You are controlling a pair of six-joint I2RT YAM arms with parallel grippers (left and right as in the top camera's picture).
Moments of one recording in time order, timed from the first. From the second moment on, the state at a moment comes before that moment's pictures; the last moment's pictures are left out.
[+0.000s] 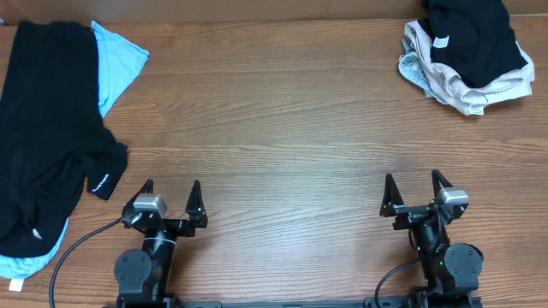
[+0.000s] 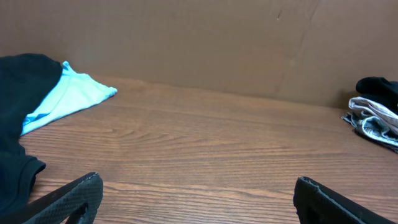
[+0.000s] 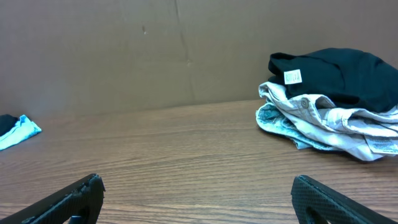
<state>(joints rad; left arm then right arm) 0.02 0.02 0.01 -0.07 0.12 -0.21 0.01 0.01 0.02 -0.02 -0.12 0.15</state>
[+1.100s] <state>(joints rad) 0.02 0.01 0.01 -0.07 0.12 -0.21 0.01 0.01 0.02 -0.02 -0.10 0.15</state>
